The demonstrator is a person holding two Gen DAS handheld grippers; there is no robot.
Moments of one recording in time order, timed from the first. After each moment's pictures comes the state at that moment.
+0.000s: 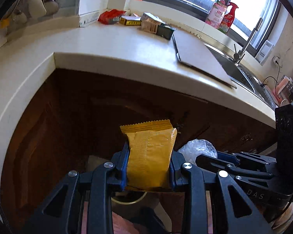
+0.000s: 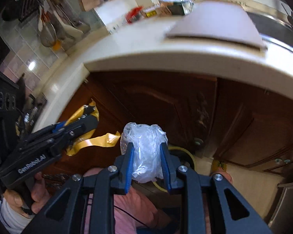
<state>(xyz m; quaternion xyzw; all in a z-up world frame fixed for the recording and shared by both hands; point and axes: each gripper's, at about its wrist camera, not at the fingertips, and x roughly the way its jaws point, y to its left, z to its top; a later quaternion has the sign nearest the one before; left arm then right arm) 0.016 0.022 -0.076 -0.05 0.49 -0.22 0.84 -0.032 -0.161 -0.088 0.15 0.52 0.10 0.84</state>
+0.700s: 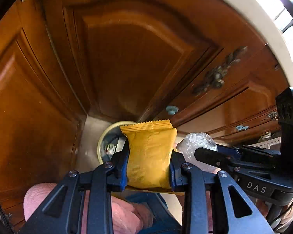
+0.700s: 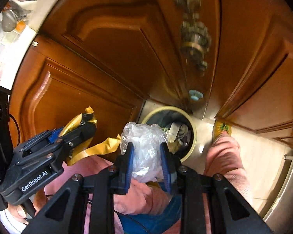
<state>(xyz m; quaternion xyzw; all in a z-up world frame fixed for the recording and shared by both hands) 0.030 0.005 -0.228 -0.04 0.61 -0.19 0.77 -0.003 -0.164 -0.226 0.18 0.64 0.09 0.74</state>
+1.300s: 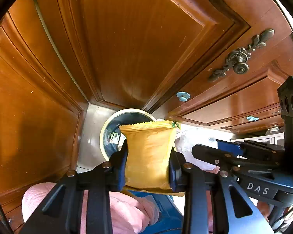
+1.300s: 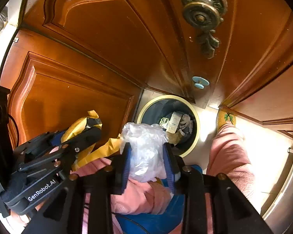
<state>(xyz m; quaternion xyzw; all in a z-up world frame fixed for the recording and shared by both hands) 0.045 -0.004 -0.263 -0.03 0.65 -0.18 0.74 0.013 -0.154 -0.260 0.18 0.67 0.09 0.72</state>
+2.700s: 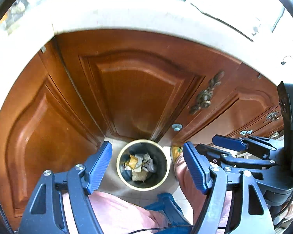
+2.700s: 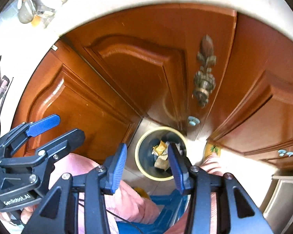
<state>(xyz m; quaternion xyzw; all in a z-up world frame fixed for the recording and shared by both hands) 0.016 0.015 -0.130 0.02 0.53 -0.18 0.83 -0.010 -0.141 -0.147 0.11 0.56 0.08 0.81</state>
